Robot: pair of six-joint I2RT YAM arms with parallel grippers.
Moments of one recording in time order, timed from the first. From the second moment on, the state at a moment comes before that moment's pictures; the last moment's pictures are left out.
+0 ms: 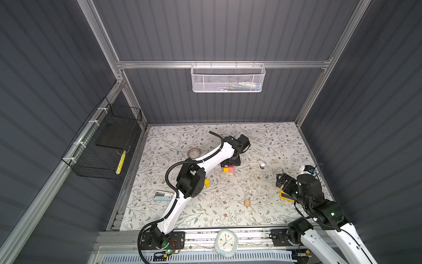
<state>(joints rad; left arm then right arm) -0.84 2.35 2.18 -1.24 -0.20 -0.87 0.38 0.48 0.66 -0.86 0.27 0.78</state>
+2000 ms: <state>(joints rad) -0.84 2.35 2.21 -1.26 -0.20 -0.83 0.38 0.48 0.66 -0.86 0.26 0.79</state>
